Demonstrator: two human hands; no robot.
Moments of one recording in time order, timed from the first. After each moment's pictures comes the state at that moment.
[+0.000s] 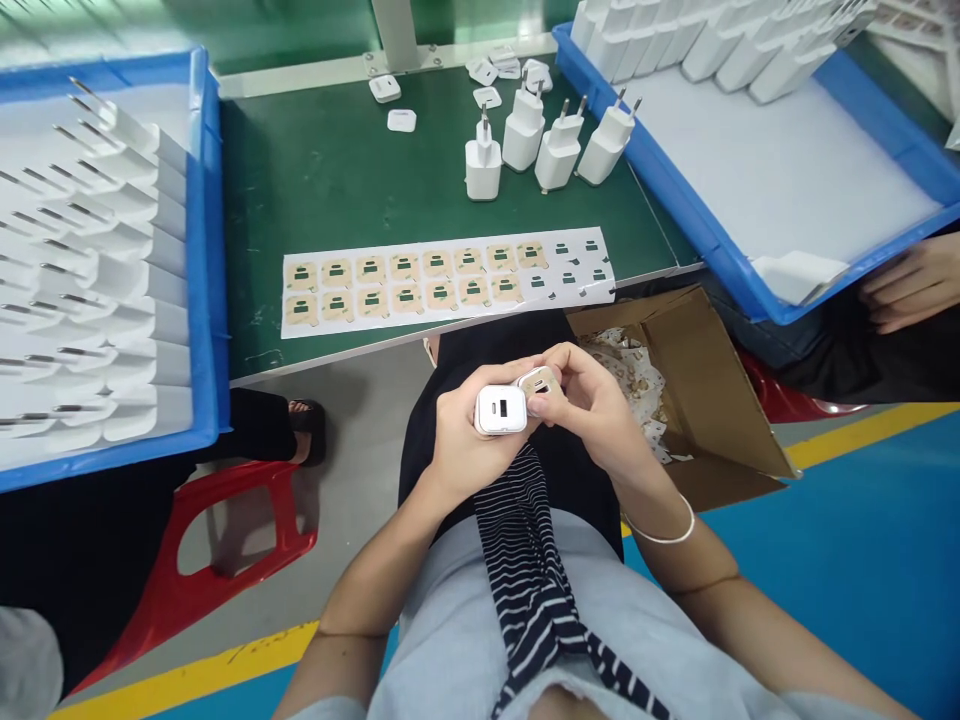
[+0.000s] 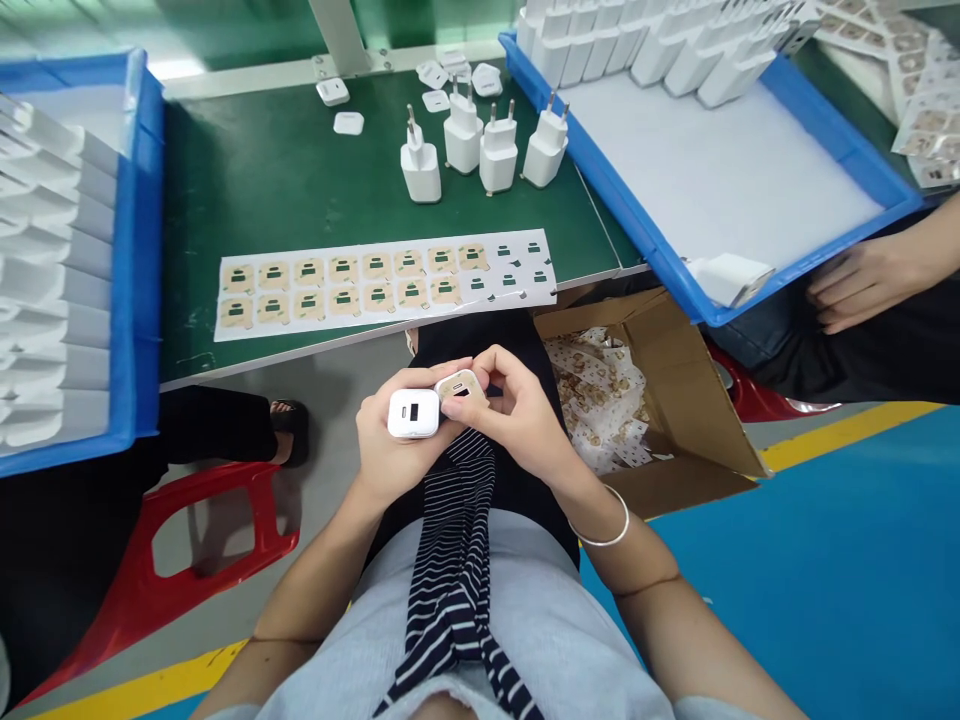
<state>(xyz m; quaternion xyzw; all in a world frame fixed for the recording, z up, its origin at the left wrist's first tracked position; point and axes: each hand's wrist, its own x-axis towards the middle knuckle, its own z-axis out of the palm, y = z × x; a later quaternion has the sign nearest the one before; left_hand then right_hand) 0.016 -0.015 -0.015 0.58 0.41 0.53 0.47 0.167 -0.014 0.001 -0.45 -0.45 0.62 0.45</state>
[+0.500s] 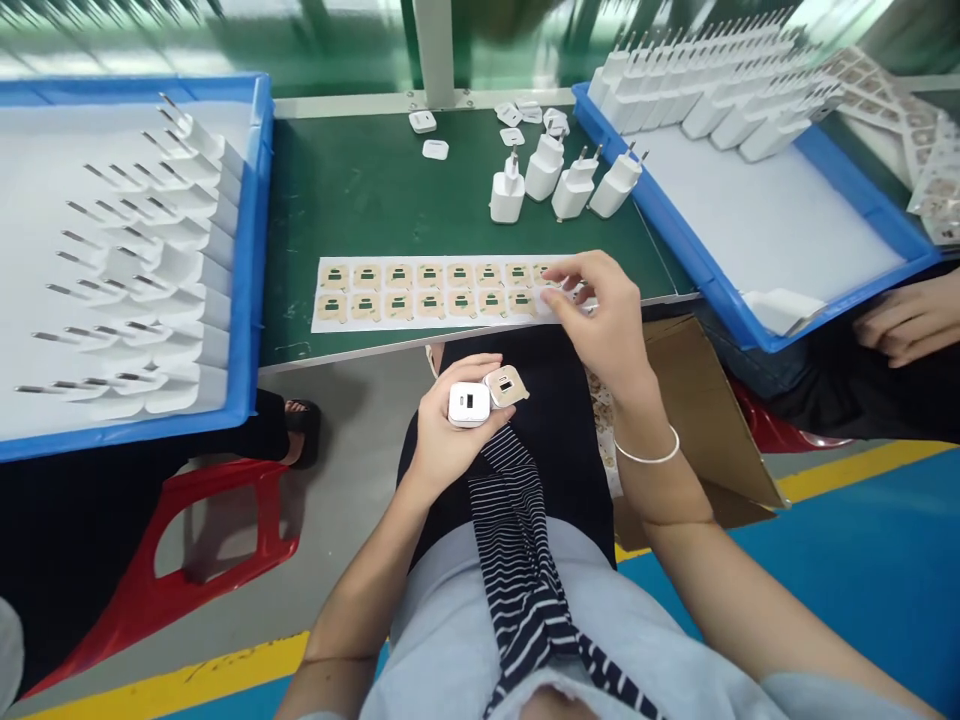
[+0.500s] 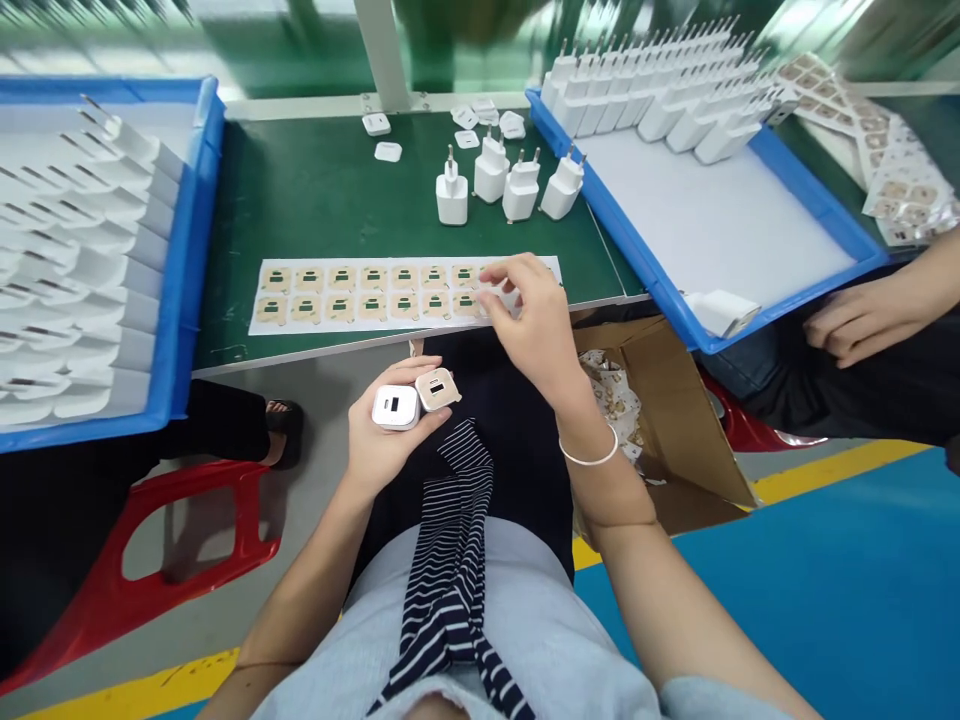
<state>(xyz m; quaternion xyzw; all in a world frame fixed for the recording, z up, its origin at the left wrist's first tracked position) -0.017 -0.012 -0.031 0.58 0.42 0.56 0.42 0.180 0.079 0.020 -0.52 -0.70 0.22 0.44</state>
